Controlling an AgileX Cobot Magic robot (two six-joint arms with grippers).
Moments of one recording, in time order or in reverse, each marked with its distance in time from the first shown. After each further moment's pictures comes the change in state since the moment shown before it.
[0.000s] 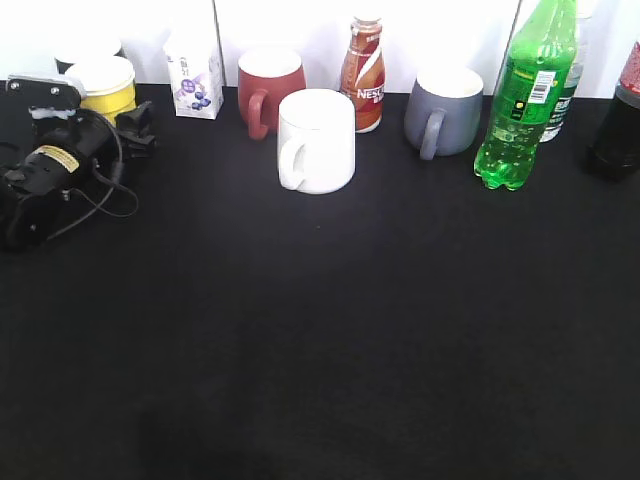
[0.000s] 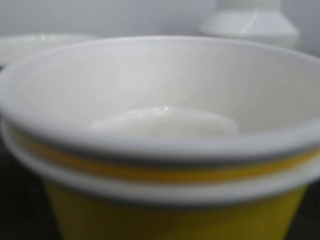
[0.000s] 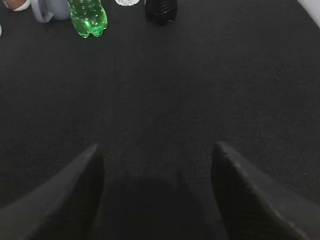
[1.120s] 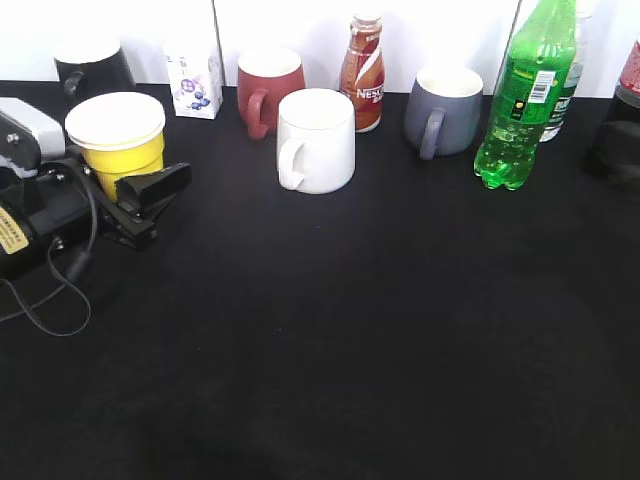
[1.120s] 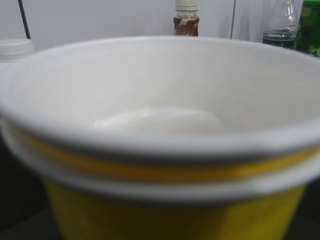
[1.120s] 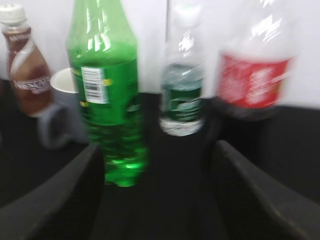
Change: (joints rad) left arm -0.104 -0.452 0.617 0.290 -0.124 -0.023; right arm 0.108 1.401 0.157 -0.114 -1.858 0.044
